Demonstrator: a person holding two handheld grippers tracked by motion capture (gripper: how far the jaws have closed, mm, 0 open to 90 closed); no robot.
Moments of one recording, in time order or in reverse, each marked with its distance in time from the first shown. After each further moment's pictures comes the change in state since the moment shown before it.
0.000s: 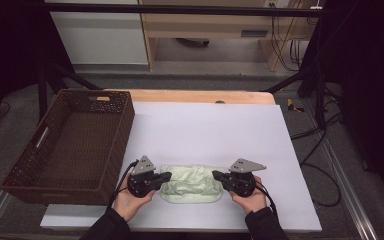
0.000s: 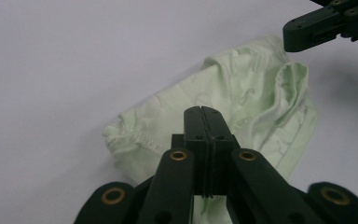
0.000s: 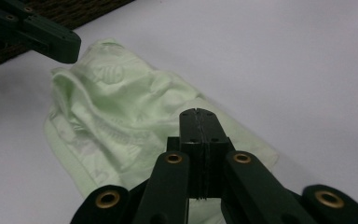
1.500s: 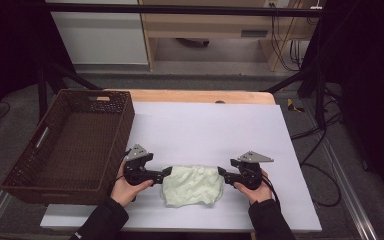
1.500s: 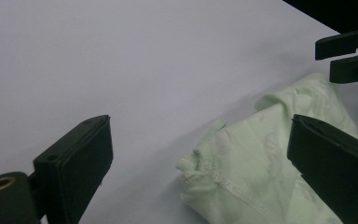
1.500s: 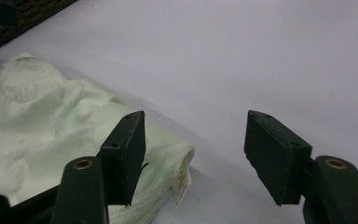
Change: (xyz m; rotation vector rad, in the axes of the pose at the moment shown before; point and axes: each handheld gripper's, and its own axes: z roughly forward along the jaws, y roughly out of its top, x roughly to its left) left arm 0.037 0.007 0.004 -0.074 0.075 -0.099; right arm -0.032 -0.003 0.002 0.008 -0.152 0.143
